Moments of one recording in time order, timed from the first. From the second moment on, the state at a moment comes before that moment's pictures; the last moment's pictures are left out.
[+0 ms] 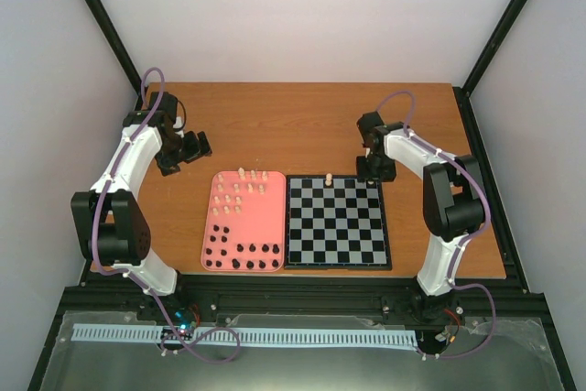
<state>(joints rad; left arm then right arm) 0.02 1.61 1.37 -1.04 0.15 -0.43 0.30 1.88 1.32 -0.88 0.07 0.27</state>
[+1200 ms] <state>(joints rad) 0.02 1.61 1.37 -1.04 0.13 -0.43 0.72 2.43 2.24 -1.00 -0.23 0.20</state>
